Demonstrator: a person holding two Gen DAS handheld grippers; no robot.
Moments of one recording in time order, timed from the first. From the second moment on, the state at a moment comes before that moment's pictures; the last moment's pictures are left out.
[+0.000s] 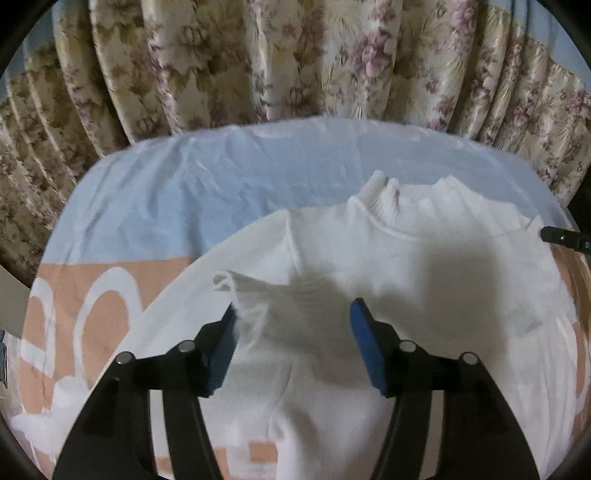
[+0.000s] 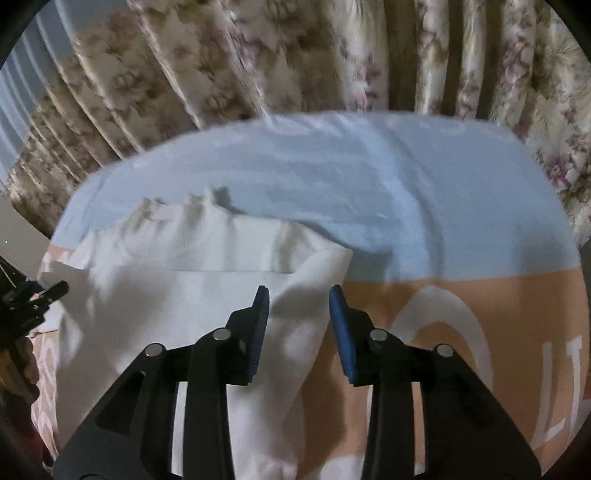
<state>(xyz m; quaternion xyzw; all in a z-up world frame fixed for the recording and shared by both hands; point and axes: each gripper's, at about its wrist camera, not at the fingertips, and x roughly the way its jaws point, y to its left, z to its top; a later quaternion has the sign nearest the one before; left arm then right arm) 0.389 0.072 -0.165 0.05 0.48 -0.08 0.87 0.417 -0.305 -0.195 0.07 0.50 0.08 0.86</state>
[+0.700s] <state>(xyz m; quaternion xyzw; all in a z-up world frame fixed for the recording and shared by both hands) 0.384 0.104 -0.172 0.01 0.48 -0.05 0.88 0.407 -0.296 -0.193 0.04 0.45 0.09 0.89</state>
